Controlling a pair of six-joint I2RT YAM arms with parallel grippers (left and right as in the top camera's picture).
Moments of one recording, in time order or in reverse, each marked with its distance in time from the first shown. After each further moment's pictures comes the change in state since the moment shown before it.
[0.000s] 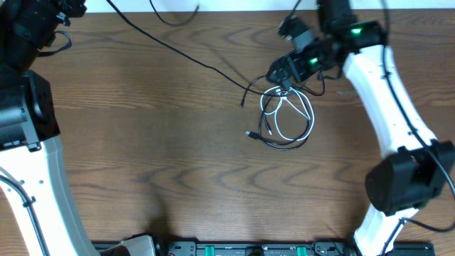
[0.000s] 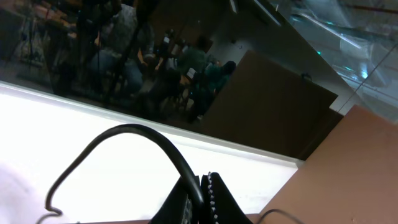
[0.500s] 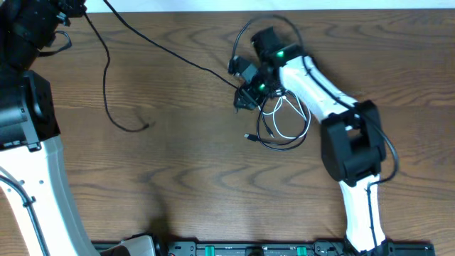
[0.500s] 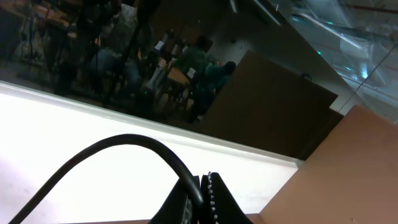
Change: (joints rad) left arm 0.000 0.000 0.000 0.000 0.000 0.001; right arm 0.179 0.332 -0.009 0.193 0.005 -0.093
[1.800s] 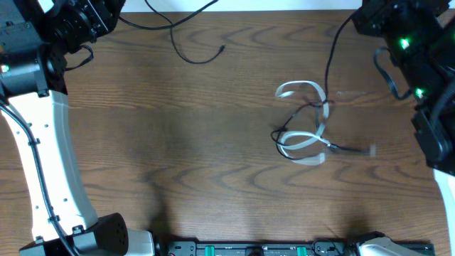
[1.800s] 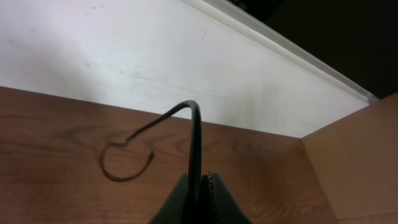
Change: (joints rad) left arm 0.000 0.182 0.000 -0.438 0.000 0.306; right arm -0.141 -0.921 0.042 0.285 0.520 0.961
